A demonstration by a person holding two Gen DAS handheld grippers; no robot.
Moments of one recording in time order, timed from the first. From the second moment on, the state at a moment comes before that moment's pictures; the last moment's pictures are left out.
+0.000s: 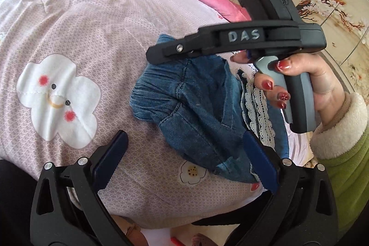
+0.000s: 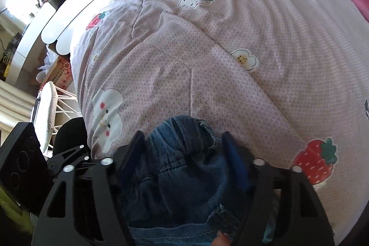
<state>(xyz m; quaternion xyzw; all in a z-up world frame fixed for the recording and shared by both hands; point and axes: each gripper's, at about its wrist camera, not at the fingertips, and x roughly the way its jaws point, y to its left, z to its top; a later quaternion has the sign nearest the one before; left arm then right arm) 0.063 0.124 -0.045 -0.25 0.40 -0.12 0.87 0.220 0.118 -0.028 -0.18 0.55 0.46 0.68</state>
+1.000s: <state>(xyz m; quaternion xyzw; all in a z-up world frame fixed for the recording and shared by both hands) 0.084 0.082 0.016 -0.24 0.36 -0.21 0.88 0.187 -0.028 0.073 -0.06 0.43 0.51 0.74</state>
